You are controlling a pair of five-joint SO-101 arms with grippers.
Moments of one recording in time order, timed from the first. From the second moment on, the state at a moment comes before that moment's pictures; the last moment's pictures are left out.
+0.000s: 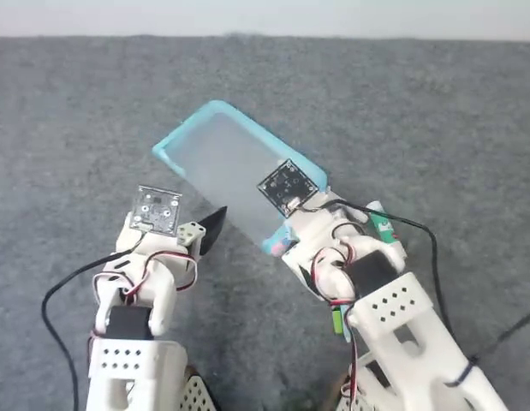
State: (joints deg) left arm -4.1 -79.6 86.5 36.9 -6.5; right arm -33.1 -47.1 51.3 61.8 13.2
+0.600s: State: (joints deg) left arm -6.0 -79.6 88.0 36.9 -6.5; right arm -33.8 -18.5 36.7 65.9 18.1
